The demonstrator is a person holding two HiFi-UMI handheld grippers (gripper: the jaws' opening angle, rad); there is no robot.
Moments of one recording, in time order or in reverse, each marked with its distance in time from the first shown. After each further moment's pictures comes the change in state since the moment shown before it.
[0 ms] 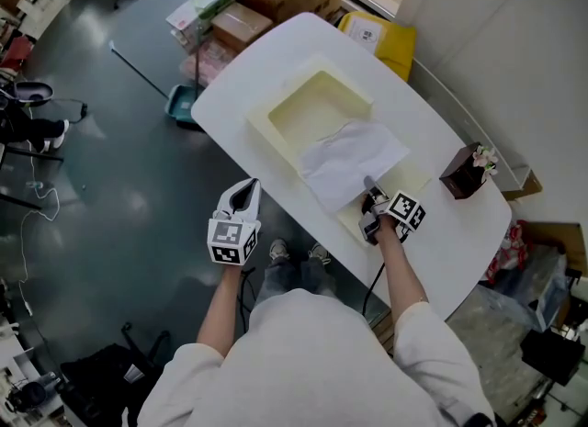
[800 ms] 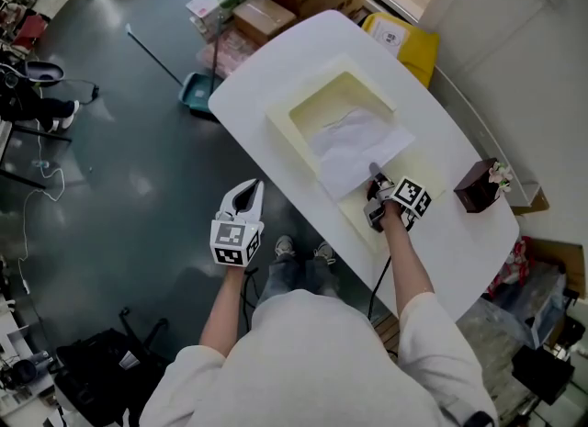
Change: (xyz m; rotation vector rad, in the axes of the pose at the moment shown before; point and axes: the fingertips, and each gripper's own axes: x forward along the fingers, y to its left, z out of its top) left arm -0.015 0.032 -0.013 -0.036 0.010 0.069; right arm 0.062 0.026 0.008 -0.035 0.050 0.013
